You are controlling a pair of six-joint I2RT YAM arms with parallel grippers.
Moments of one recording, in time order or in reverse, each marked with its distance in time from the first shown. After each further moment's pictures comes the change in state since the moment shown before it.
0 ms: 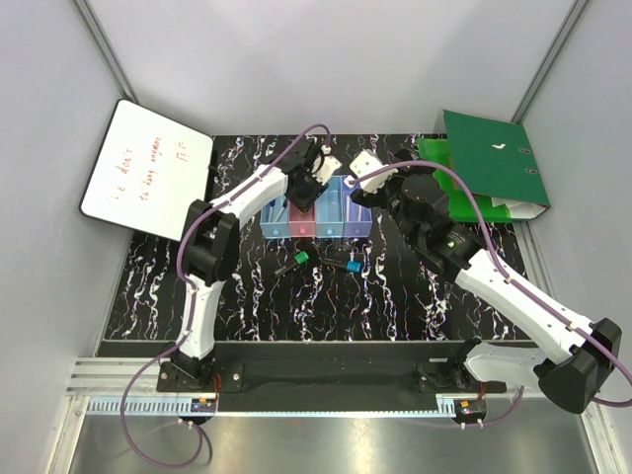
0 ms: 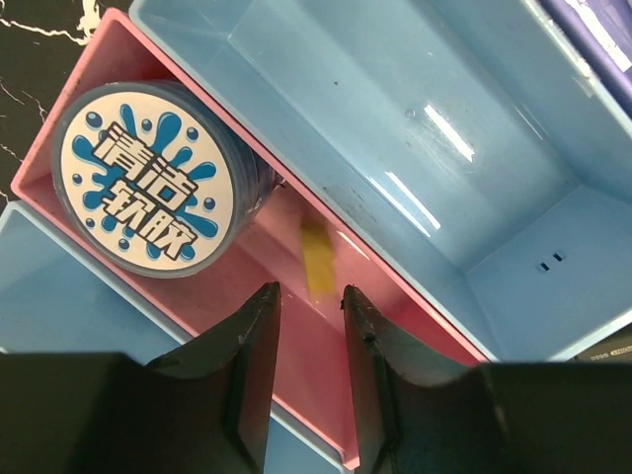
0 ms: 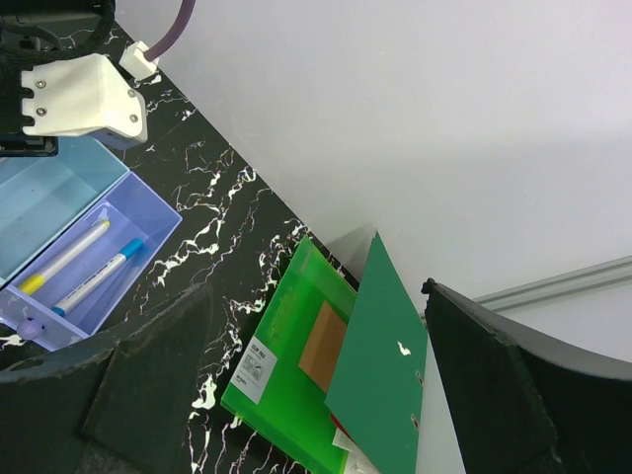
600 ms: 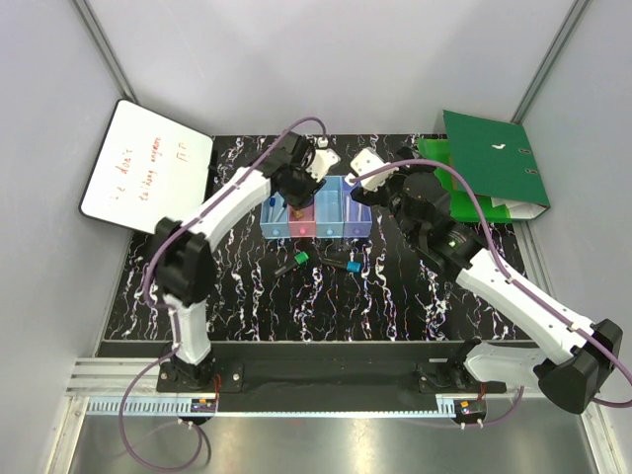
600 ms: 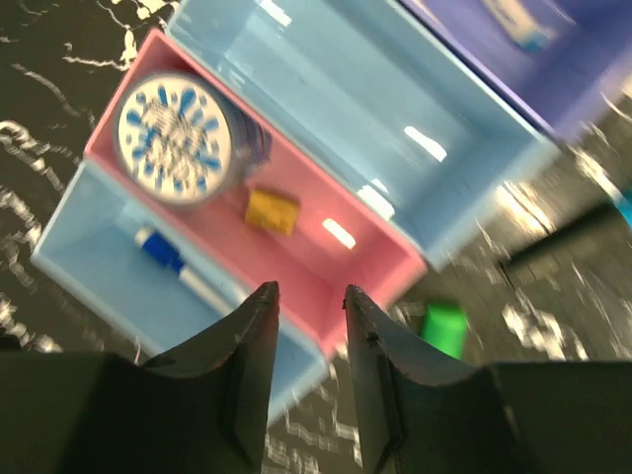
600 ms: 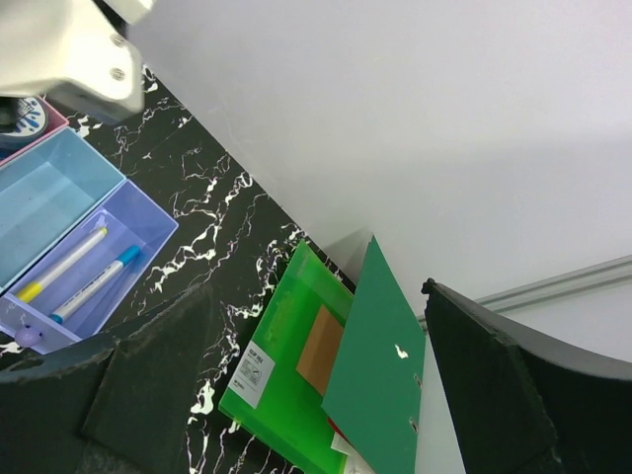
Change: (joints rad) left arm -0.017 -0.201 -0.090 -0.012 0.067 0.041; right arm 0.000 0.000 0.013 -0.003 0.000 0.000
